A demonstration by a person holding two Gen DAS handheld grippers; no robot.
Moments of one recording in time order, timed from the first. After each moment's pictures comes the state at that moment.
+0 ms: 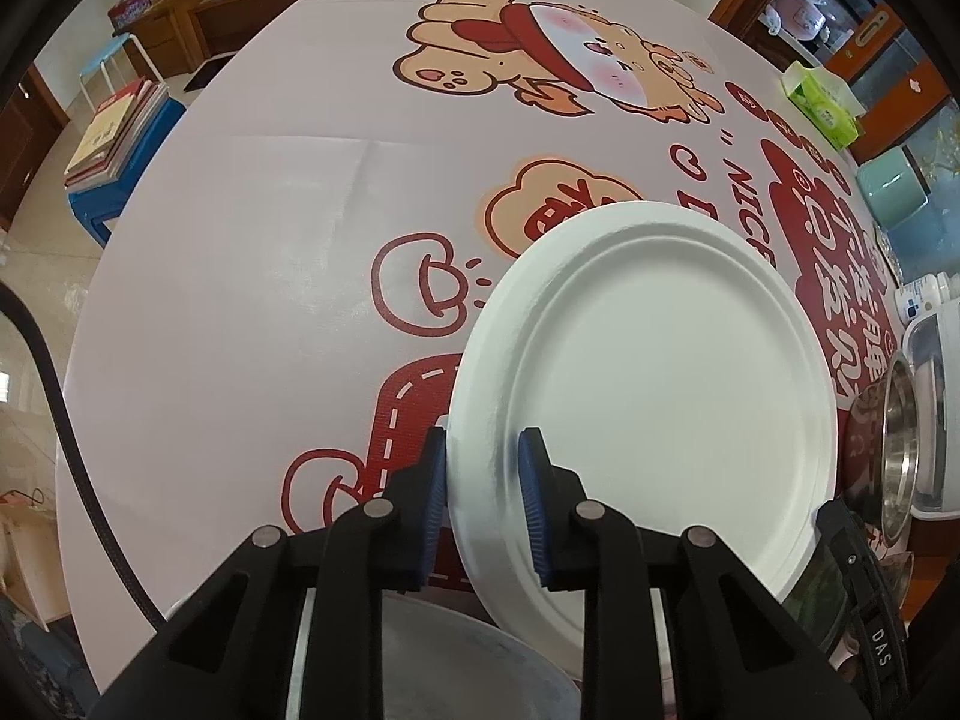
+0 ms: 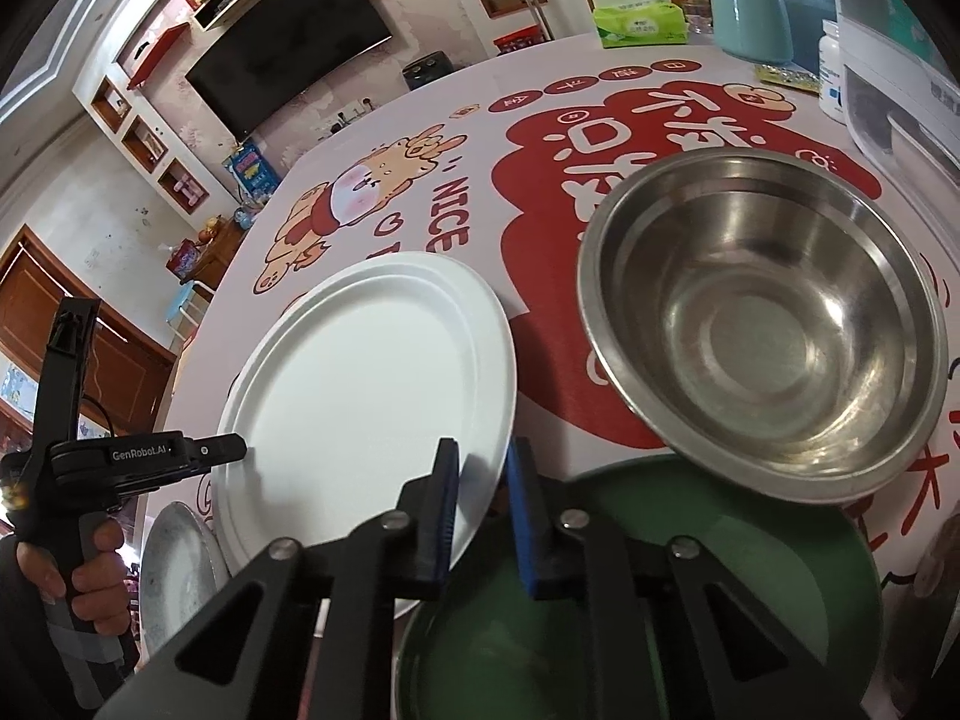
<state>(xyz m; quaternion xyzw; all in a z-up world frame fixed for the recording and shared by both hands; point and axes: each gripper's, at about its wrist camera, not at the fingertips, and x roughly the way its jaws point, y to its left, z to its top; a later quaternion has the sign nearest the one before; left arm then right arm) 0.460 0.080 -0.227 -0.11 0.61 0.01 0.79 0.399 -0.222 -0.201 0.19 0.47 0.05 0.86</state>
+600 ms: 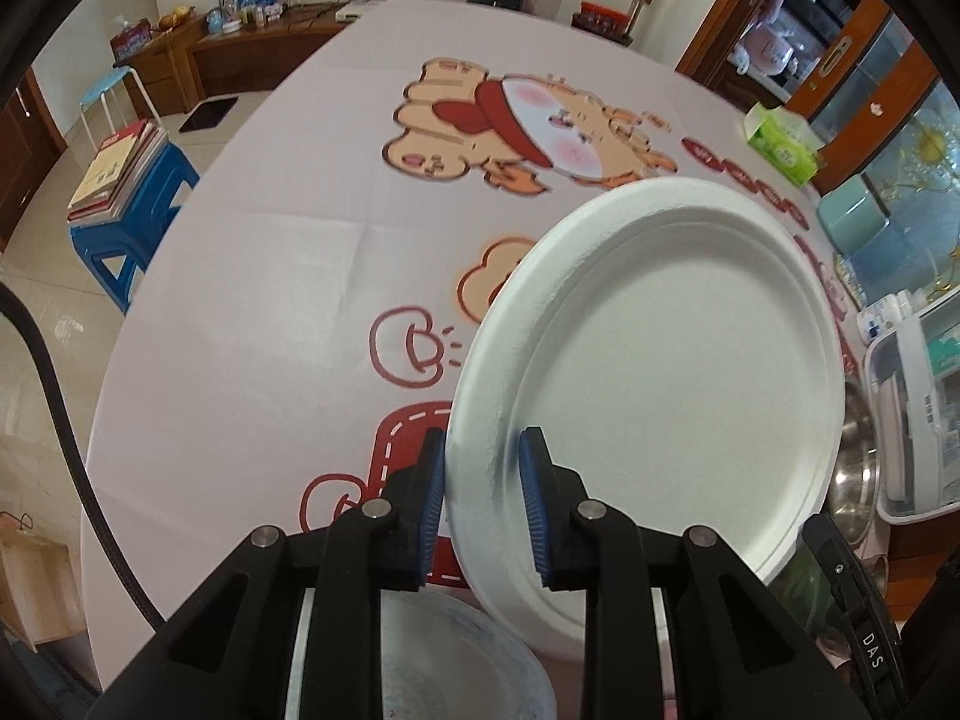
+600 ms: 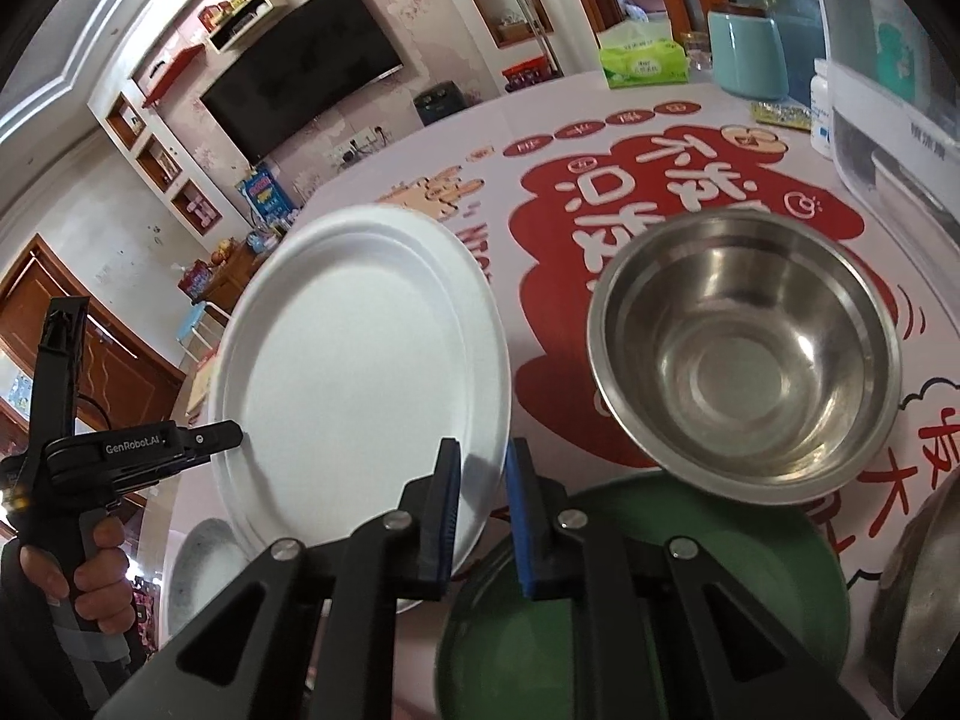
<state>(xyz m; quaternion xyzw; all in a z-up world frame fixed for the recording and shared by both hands) 0.445 0.085 -0.178 -0.12 0.55 0.00 0.83 0.384 -0.223 -0.167 0.20 0.44 0.05 0.88</state>
